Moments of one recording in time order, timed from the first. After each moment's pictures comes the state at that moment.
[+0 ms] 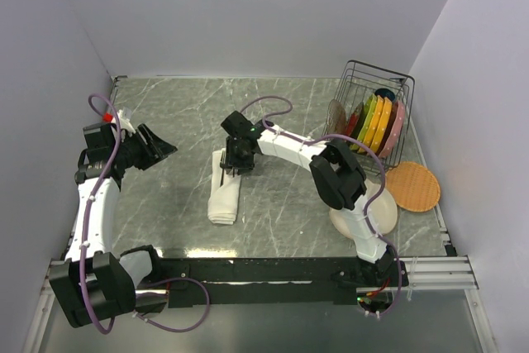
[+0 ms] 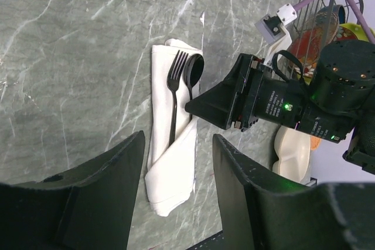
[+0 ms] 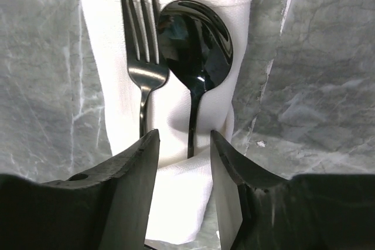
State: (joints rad) left arm 0.27 1.06 0.83 -0.45 0.65 -0.44; right arm 0.82 2.22 1.79 -0.68 -0.05 0.81
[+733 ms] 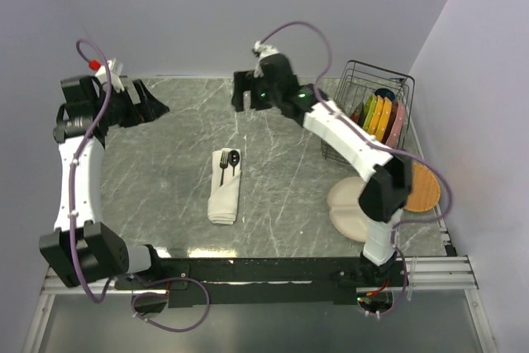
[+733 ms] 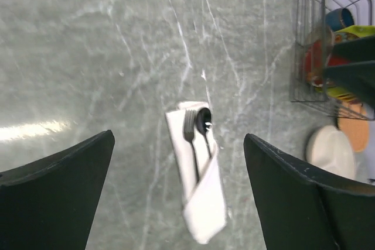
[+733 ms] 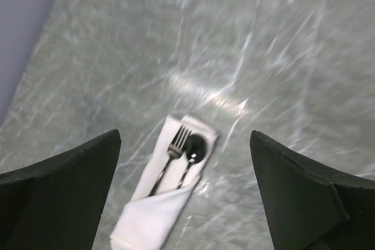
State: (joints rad) left arm 0.27 1.28 1.30 -0.59 0.67 -0.19; right arm 0.68 1.90 1.88 -0.52 0.03 0.38
